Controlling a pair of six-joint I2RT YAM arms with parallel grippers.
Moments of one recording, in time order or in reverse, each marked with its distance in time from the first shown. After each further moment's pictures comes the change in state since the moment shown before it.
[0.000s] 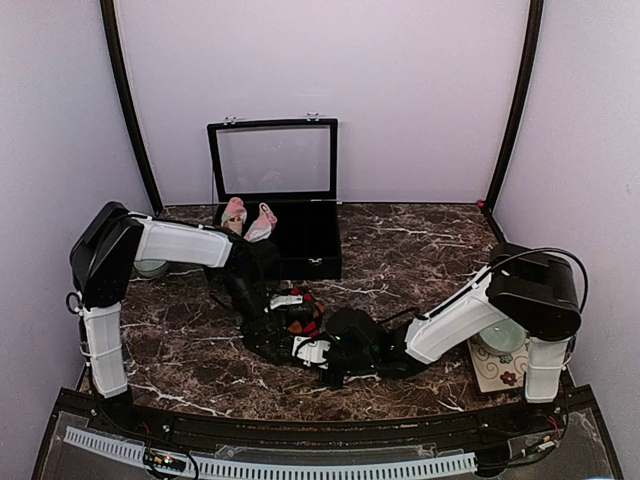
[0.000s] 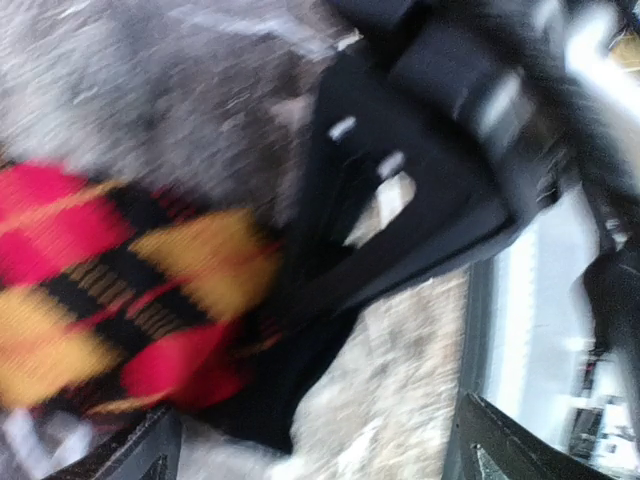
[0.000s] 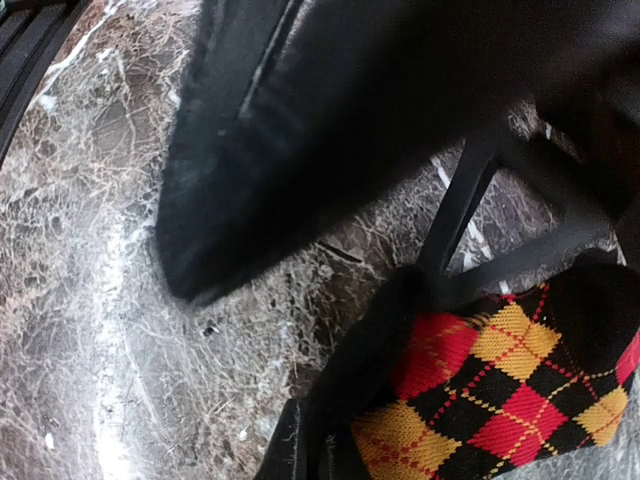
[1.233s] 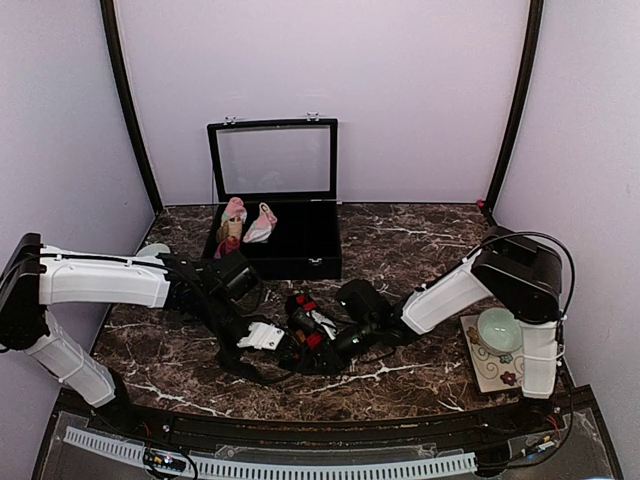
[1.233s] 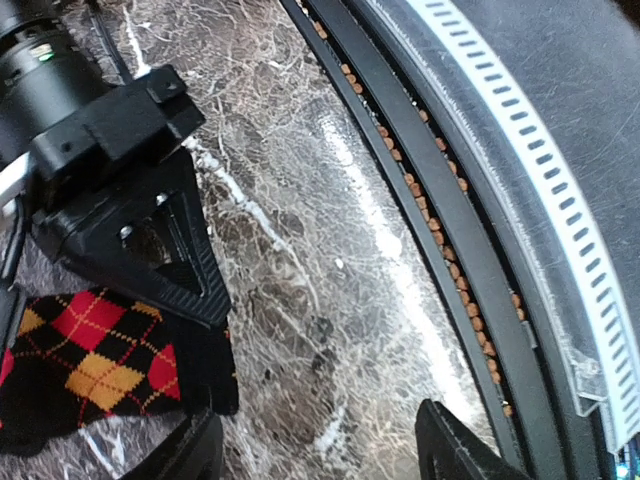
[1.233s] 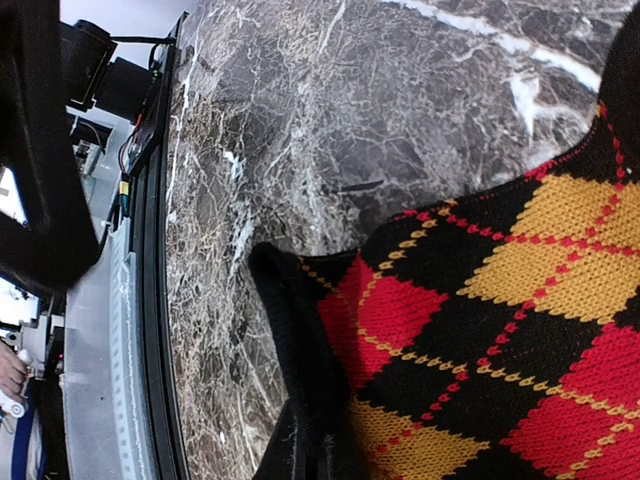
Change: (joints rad) left arm -0.192 -0.551 -0.434 0.354 -0.214 0.274; right arm -0.204 0.082 0.097 -0.160 -0.637 0.704
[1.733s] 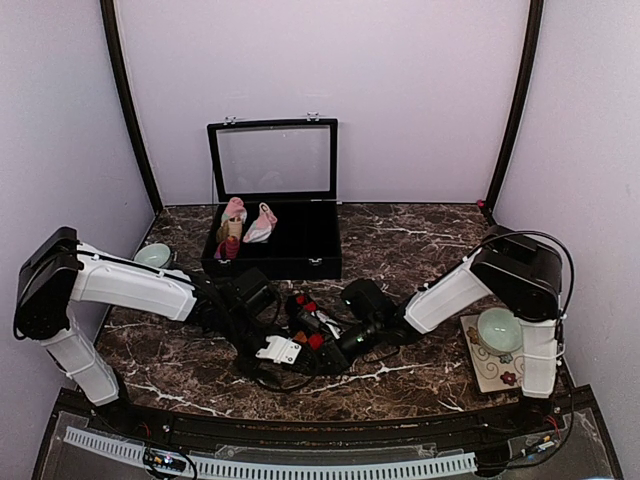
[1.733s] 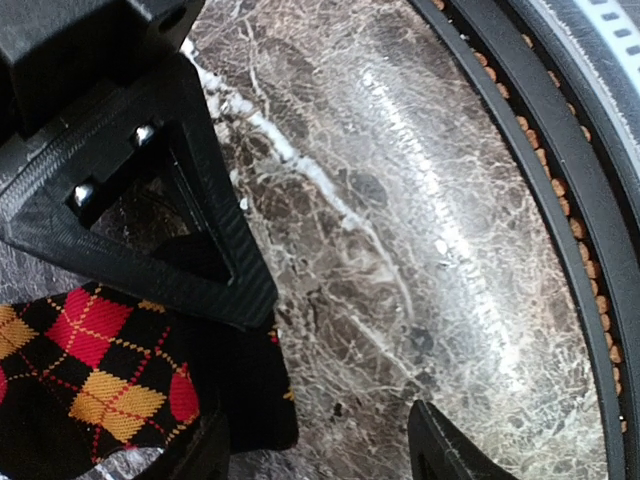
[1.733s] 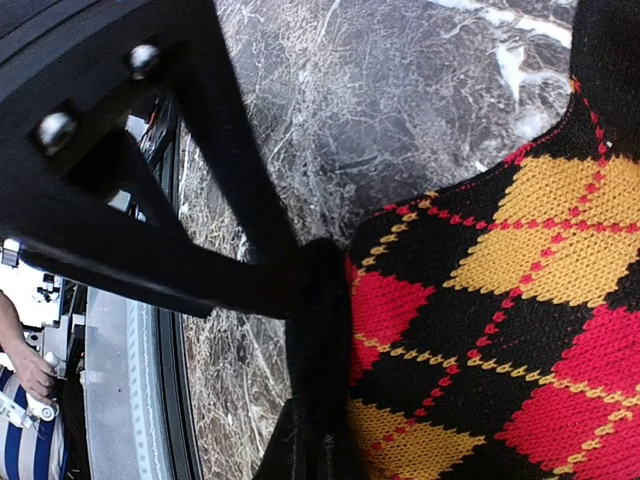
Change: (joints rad) left arm -0.066 0.155 -0.038 0.234 -0.177 0.019; right arm -0.027 0.002 -0.028 0.024 -0.066 0.036
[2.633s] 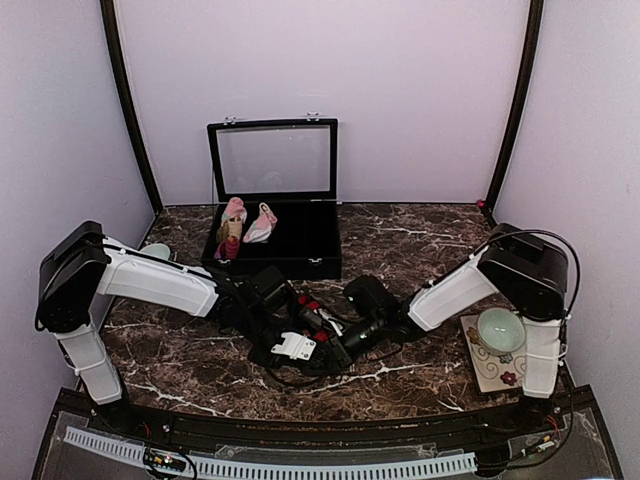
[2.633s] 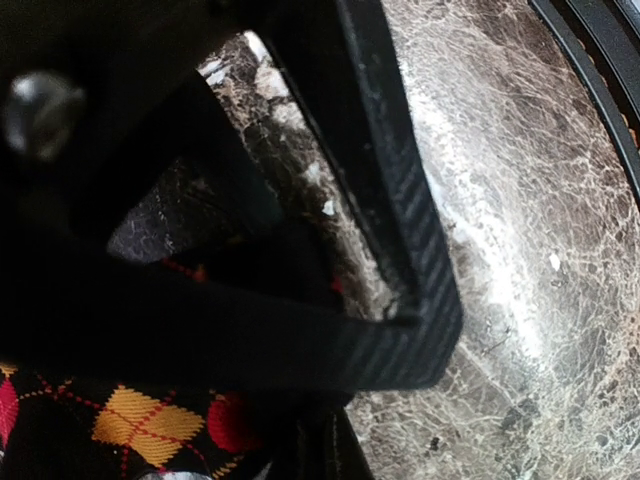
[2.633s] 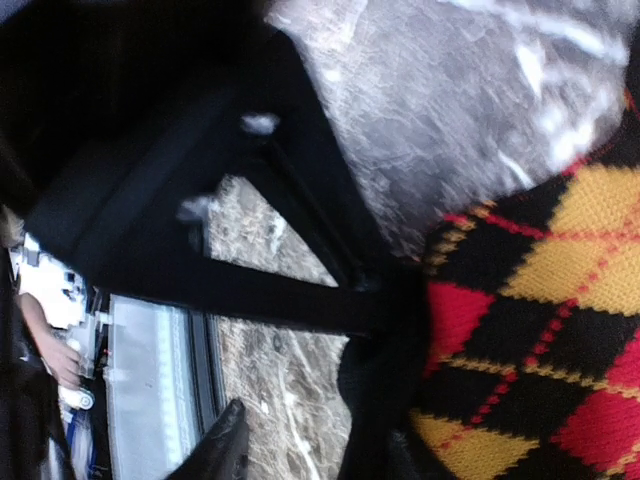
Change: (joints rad) left arm -0.001 0.138 0.107 0.016 -0.105 0.013; right arm -0.014 -0.021 -0.003 -0.014 -0.063 0.044
